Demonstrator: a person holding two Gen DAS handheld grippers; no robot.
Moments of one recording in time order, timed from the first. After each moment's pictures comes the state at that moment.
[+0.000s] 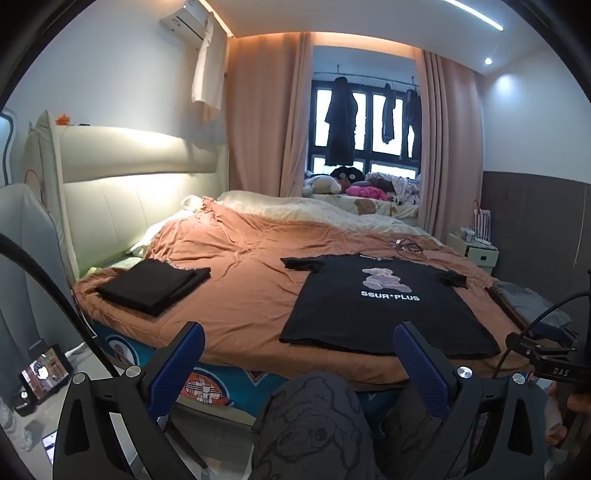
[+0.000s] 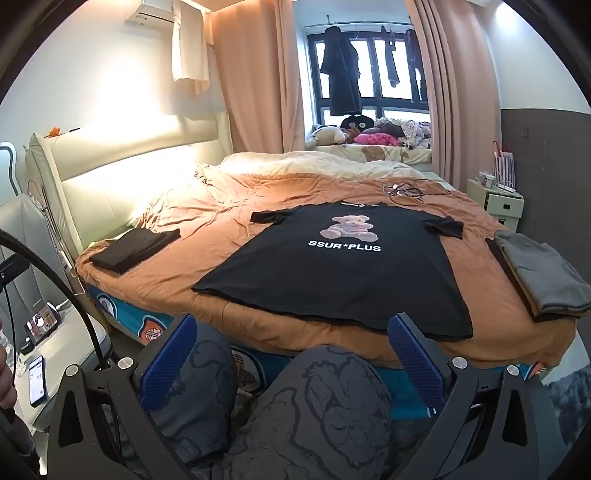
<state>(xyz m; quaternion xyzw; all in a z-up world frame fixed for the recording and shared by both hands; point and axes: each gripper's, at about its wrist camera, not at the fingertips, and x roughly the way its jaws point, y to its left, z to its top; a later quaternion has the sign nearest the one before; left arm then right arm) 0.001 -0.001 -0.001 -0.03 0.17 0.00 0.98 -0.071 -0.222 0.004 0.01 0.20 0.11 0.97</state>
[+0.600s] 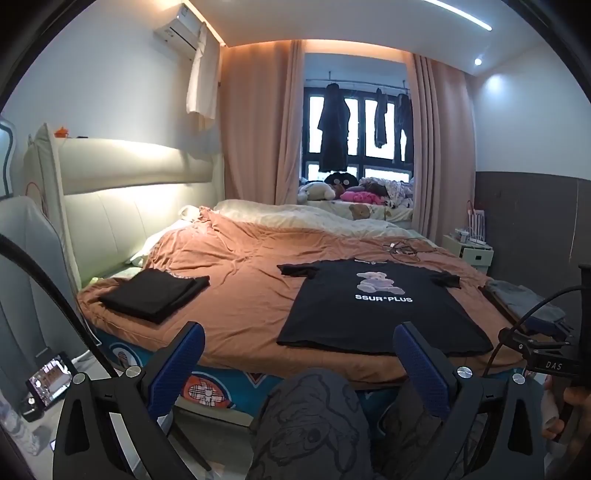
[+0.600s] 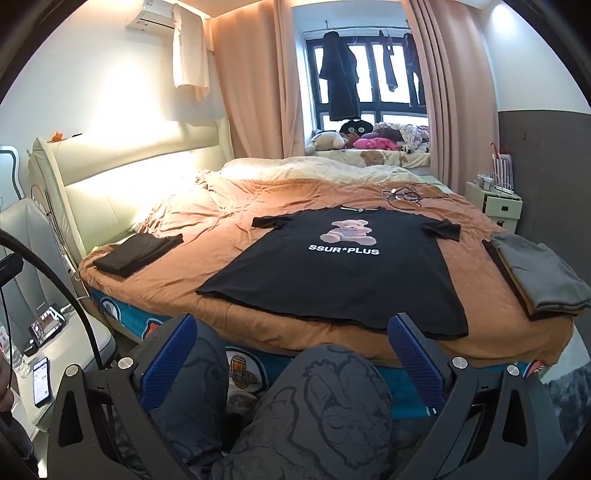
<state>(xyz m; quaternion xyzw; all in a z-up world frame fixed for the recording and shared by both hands) -0.021 -0.015 0.013 -0.02 0.15 0.00 0.99 -0.080 -0.218 0.012 0.02 0.19 0.11 0.97</state>
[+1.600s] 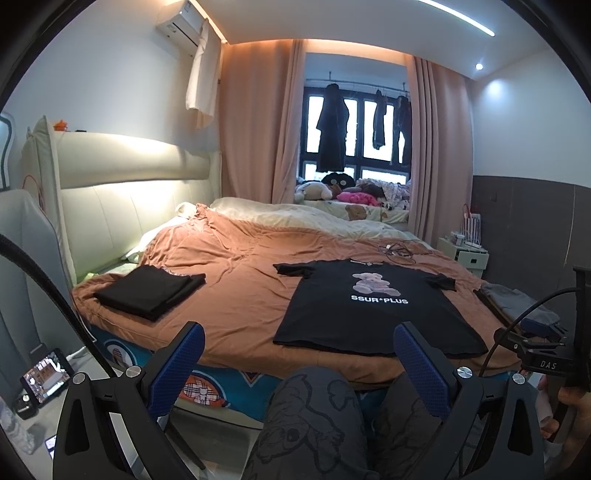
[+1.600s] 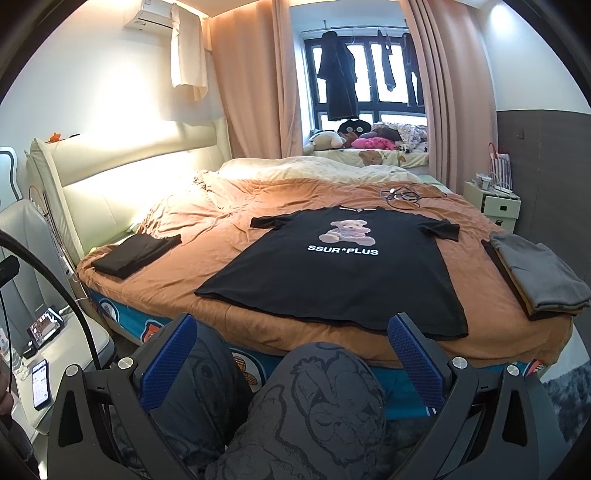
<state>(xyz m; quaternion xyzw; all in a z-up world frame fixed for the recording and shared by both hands) -0.023 -0.012 0.009 -0.03 0.15 -0.01 0.99 -0.080 -0.214 0.013 0.02 0.19 0.11 0.98</state>
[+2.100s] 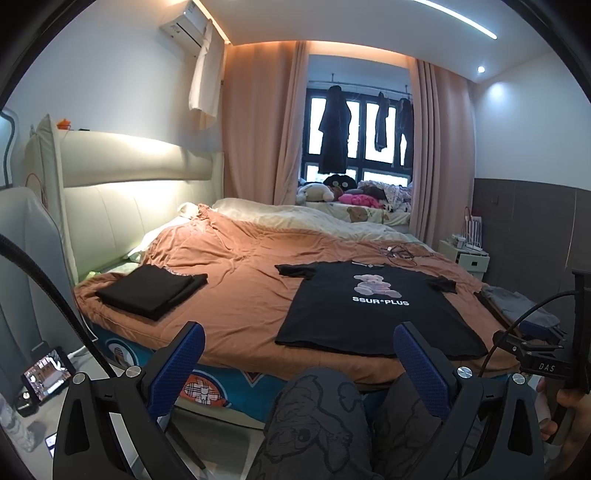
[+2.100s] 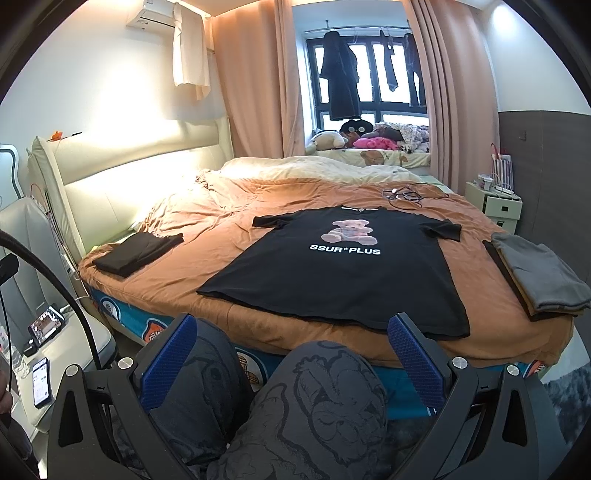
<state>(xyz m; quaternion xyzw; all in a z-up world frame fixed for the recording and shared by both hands) -0.026 -0.006 0.010 -0.03 0.15 -0.01 0.99 -0.082 -0.215 0.012 0.02 0.19 0.11 0.98</state>
